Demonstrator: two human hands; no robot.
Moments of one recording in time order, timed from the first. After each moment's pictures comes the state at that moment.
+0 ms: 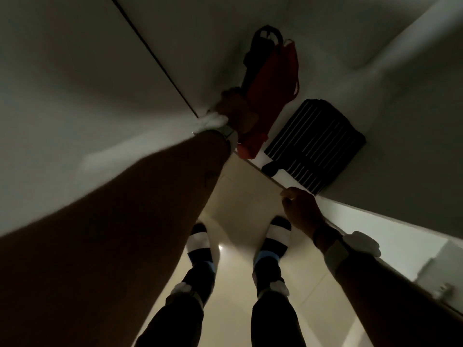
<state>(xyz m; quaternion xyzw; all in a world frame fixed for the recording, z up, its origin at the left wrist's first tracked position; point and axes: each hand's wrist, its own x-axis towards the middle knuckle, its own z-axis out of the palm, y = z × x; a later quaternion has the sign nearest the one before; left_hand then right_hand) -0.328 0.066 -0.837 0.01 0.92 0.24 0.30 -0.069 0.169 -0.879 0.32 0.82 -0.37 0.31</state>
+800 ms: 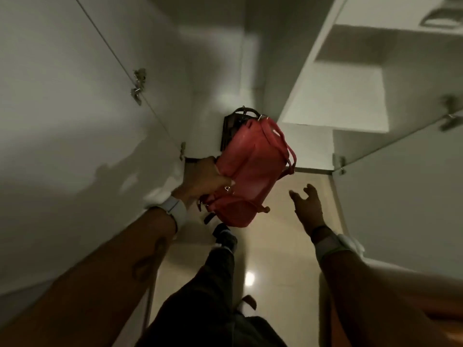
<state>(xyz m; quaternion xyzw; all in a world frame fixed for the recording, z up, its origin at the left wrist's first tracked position) -0.061 -0.132 -0.429 0.32 0.81 0.22 0.43 0.221 -0.002 -0.534 0.65 0.56 -0.50 -0.09</state>
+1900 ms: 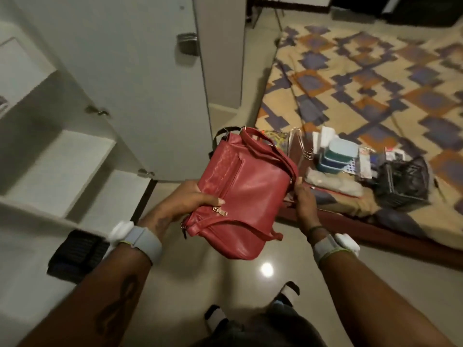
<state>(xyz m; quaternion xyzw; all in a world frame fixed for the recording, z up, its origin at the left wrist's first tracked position) 0.355 -0.206 -0.269 0.68 0.38 -0.03 0.63 0.585 -0.420 -0.361 0.73 0.11 -0.29 -0.61</state>
